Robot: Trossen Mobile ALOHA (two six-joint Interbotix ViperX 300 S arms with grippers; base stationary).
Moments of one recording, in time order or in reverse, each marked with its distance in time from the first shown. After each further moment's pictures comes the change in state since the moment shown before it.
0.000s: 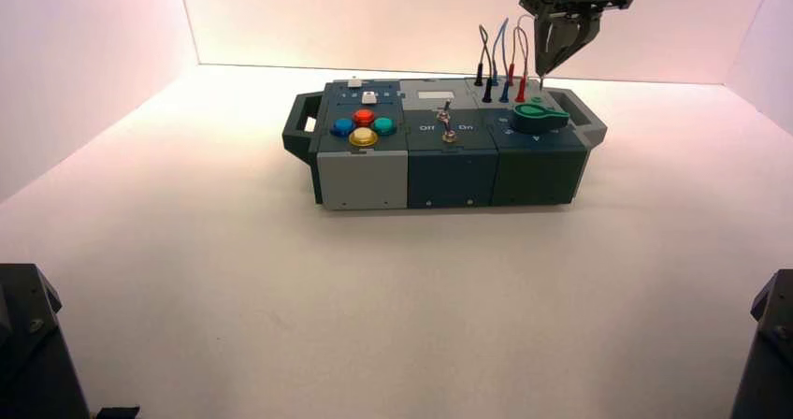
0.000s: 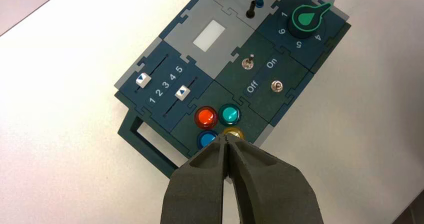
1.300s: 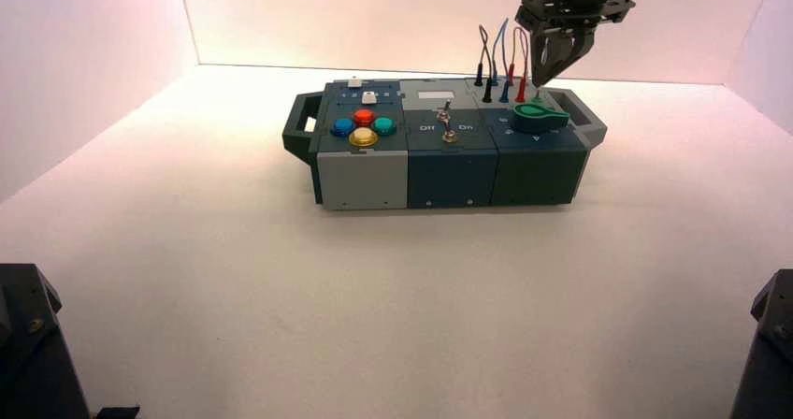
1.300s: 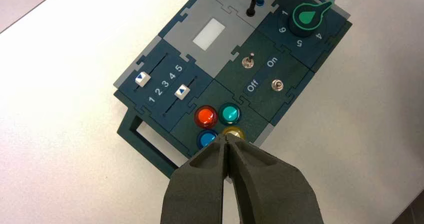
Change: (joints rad) left arm 0.000 0.008 0.000 0.002 0.000 0.000; right arm 0.003 0.046 0.005 -0.003 -0.043 -0.002
